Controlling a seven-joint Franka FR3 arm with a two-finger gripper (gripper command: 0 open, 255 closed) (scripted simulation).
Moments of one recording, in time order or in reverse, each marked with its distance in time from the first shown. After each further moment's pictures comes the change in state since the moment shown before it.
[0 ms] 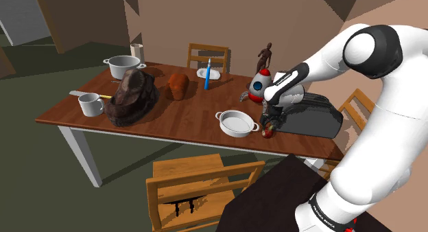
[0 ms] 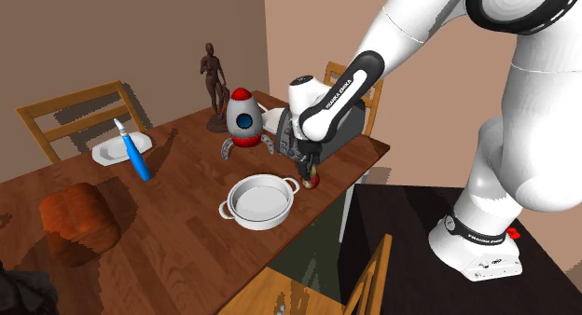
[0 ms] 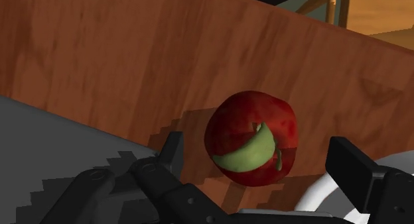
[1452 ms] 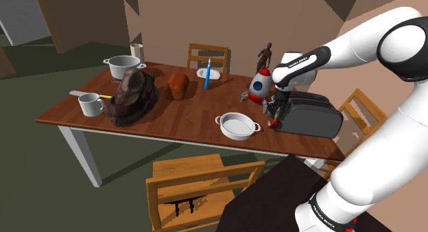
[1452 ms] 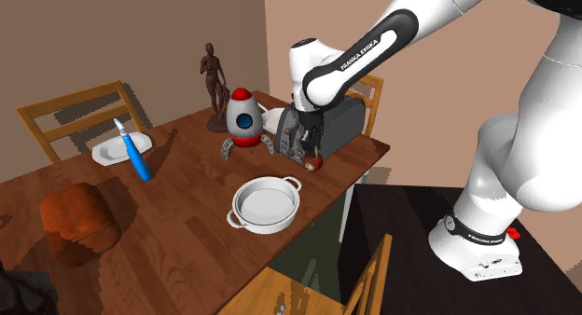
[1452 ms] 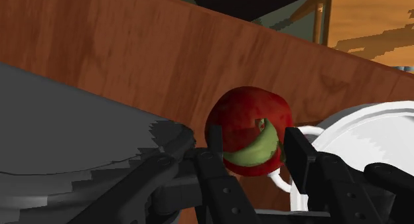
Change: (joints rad) arm 0.012 -0.212 -0.015 0.033 -0.062 -0.237 0.036
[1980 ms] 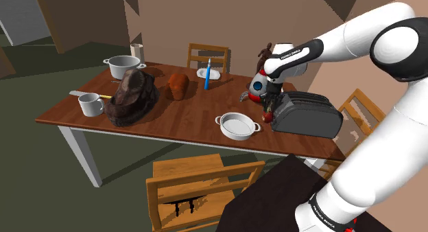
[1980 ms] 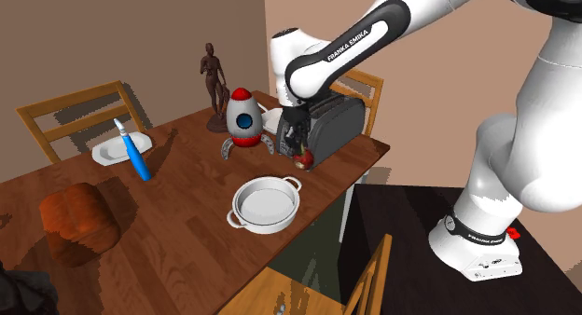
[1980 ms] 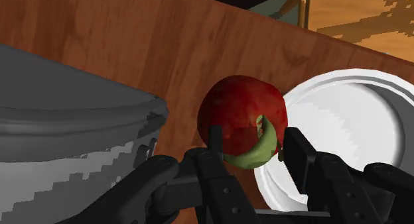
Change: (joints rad) arm 0.043 0.038 0.042 0.129 0.026 -0.095 0.063
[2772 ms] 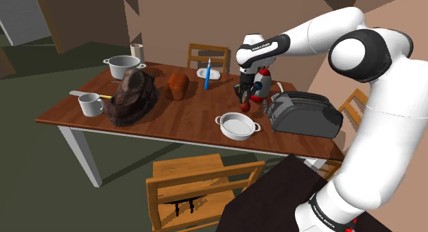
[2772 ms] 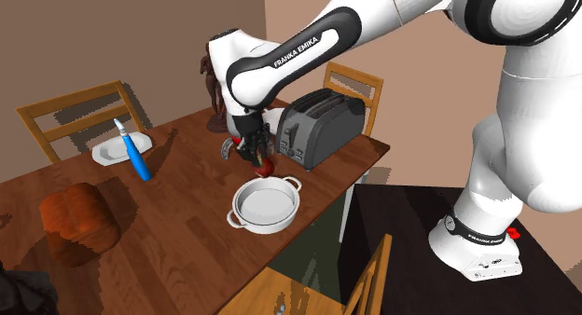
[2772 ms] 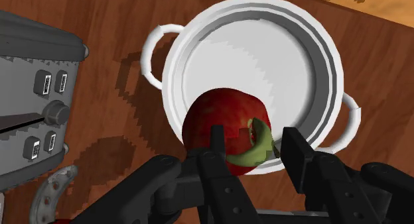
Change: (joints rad) arm 0.095 0.253 0.089 0.376 0.062 -0.135 0.149
